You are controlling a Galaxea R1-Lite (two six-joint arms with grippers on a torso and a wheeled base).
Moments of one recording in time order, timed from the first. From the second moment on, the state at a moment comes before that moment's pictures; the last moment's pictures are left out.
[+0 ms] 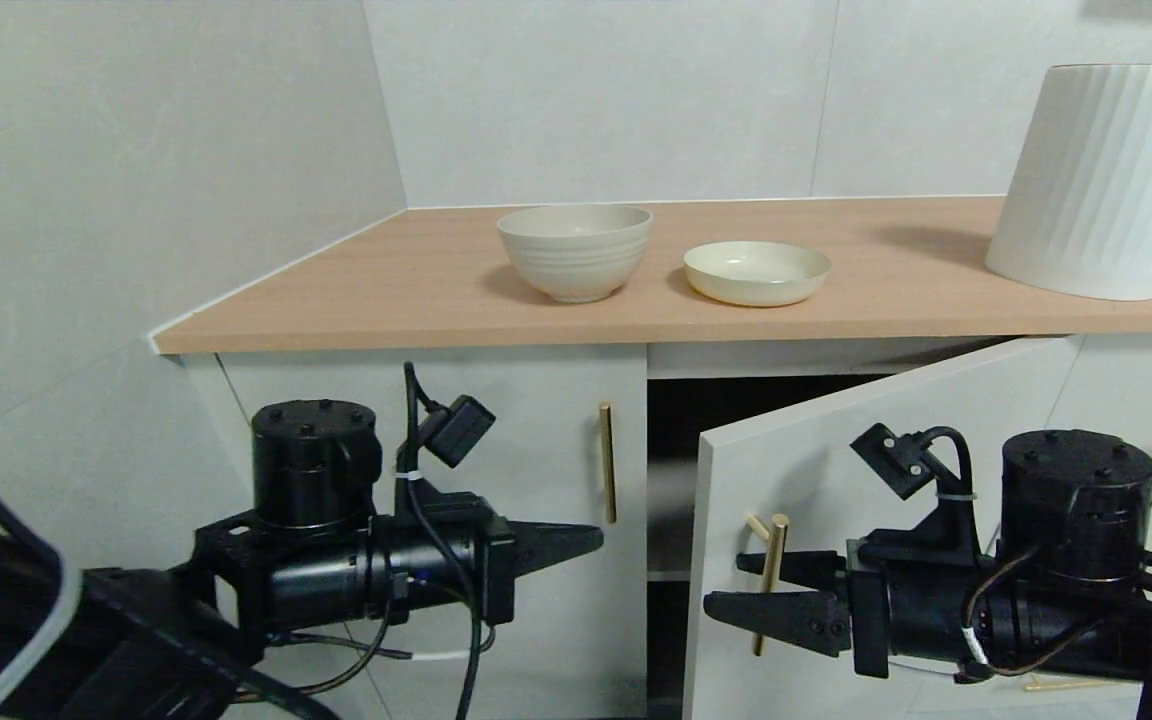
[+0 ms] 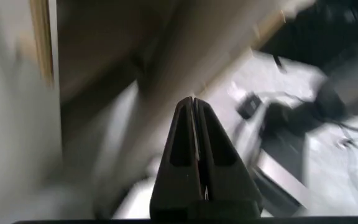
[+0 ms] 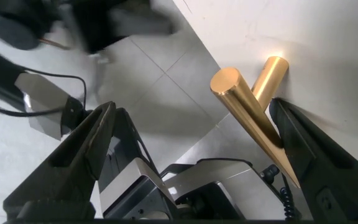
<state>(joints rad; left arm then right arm) -0.50 1.81 -0.56 -0.94 -0.67 -0.31 0.62 1.71 -0.43 -1.03 0.61 0.47</state>
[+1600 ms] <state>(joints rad) -0.73 2.22 -0.82 -1.26 -0.50 -0.44 0.55 1.49 -0.11 -1.01 0.45 0.38</state>
